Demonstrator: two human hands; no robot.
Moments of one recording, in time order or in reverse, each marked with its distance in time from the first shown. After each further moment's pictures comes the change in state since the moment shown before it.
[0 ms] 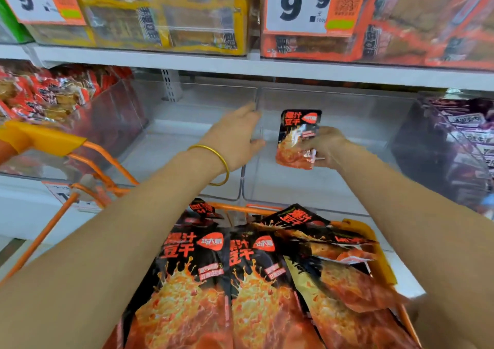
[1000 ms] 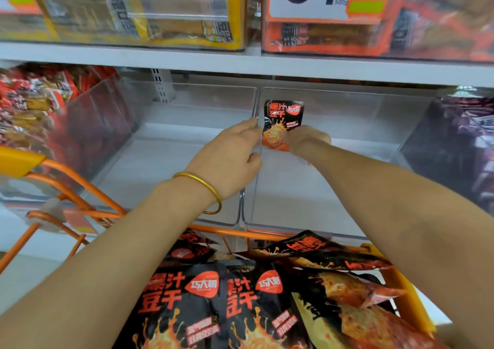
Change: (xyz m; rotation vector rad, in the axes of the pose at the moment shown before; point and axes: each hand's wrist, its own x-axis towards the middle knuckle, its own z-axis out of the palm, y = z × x) left_hand 0.002 -0.013 0.019 -0.128 0.018 0.040; right_hand 0.069 -0.012 0.044 -1.524 -0.010 -0.119
